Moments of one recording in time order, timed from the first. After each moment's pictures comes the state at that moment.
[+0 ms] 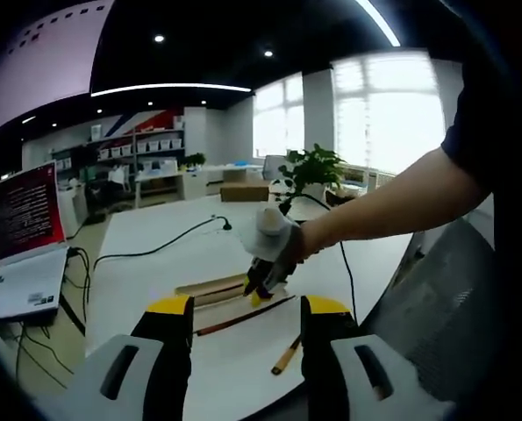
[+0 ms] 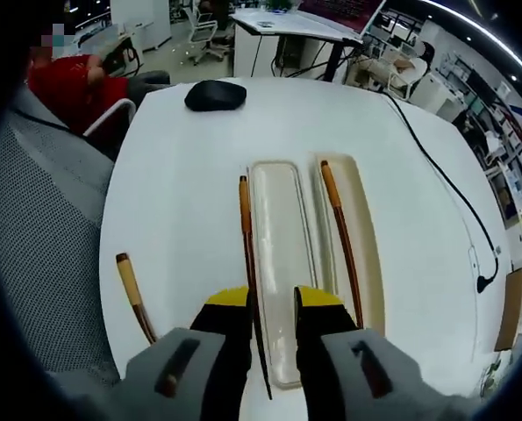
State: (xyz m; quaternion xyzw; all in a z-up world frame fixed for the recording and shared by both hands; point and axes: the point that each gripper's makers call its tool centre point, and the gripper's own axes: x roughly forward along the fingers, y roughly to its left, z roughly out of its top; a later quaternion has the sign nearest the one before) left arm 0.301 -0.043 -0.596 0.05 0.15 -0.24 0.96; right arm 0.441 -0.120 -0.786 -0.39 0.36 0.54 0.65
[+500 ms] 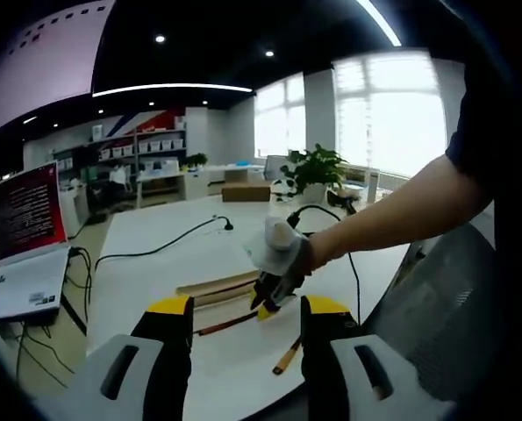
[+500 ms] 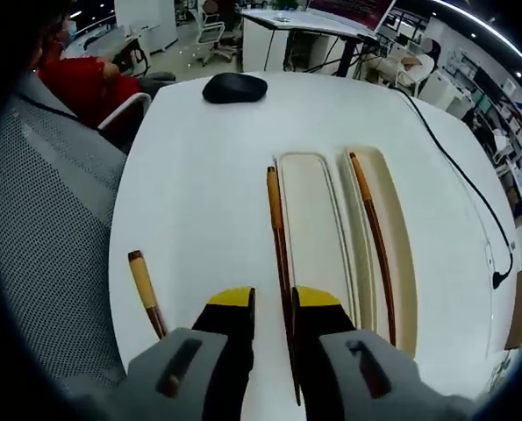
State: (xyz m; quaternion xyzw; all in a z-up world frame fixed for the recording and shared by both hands) left arm 0.301 -0.044 -0.597 0.05 0.15 -0.23 0.96; right arm 0.420 -0.118 -0.800 -0.38 0.36 0.56 0.64
